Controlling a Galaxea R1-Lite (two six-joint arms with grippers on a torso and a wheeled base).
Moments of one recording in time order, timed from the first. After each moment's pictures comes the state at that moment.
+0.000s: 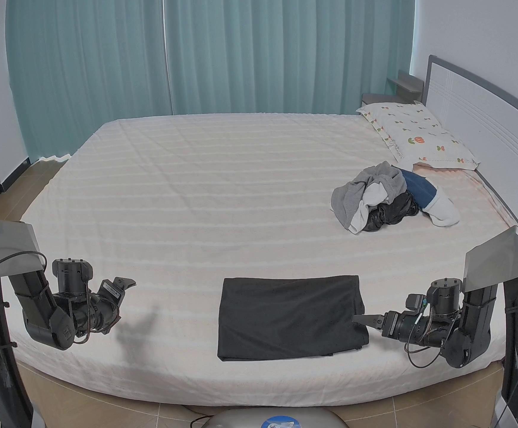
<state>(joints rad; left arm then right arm) 0.03 2.23 -0.48 -1.10 -0.13 -1.04 0.16 2.45 -0.39 -1.50 0.46 0.54</state>
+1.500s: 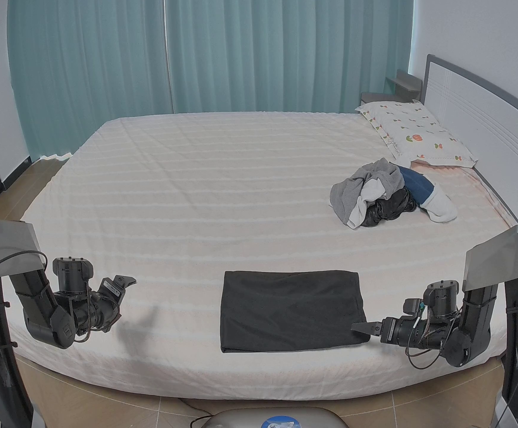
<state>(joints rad) 0.03 2.23 -0.50 -1.10 -0.13 -1.04 0.18 2.43 -0.40 -1.40 0.45 0.47</state>
